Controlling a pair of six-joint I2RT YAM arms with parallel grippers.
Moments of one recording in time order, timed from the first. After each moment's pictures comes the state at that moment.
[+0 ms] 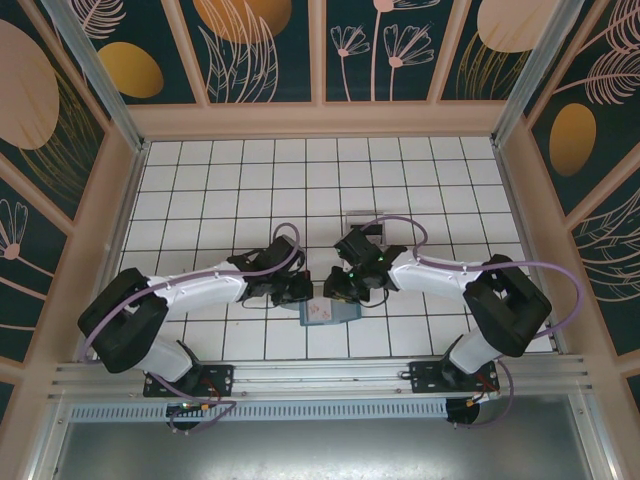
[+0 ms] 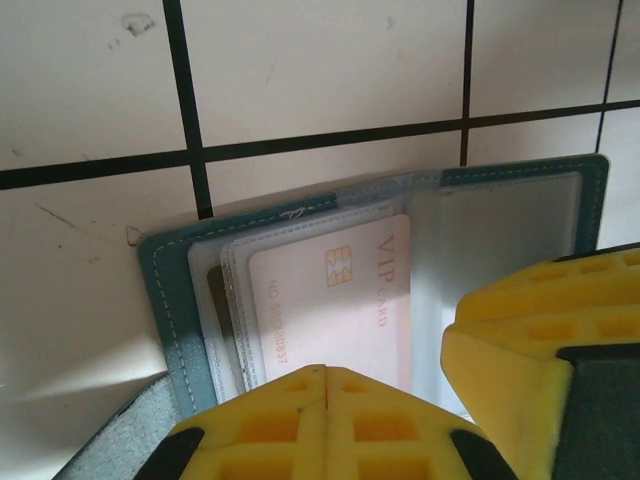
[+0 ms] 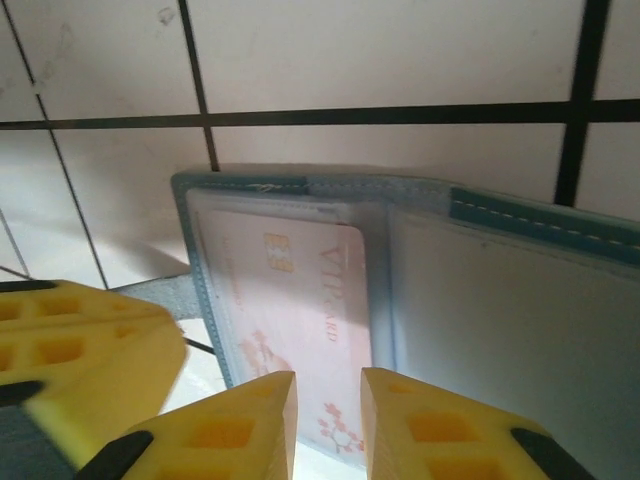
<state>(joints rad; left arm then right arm) -0.83 1.50 0.75 -0.29 0.28 -0.90 0.84 1.54 0.81 -0.37 -0.35 0.94</state>
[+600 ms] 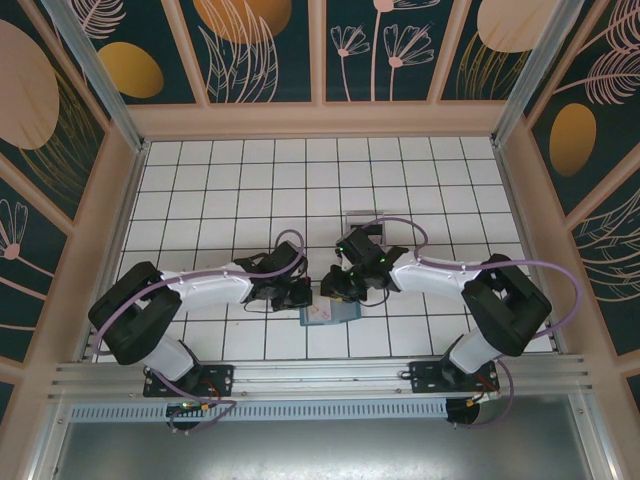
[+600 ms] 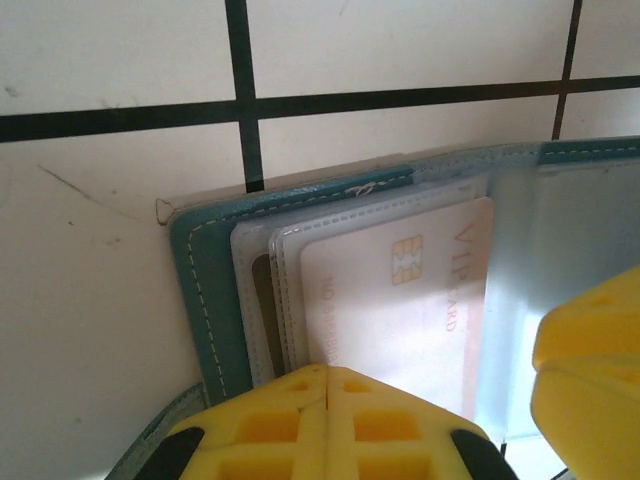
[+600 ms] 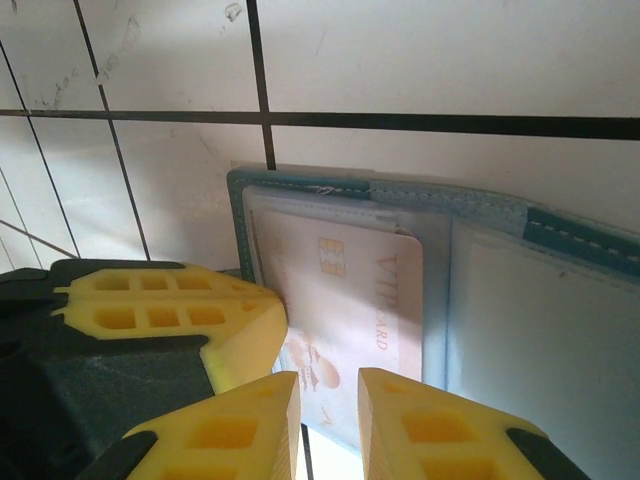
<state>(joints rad) -0.84 1.56 0.72 -0.27 0.28 -0.91 0.82 1.55 0.78 -0.28 -0.42 0.94</state>
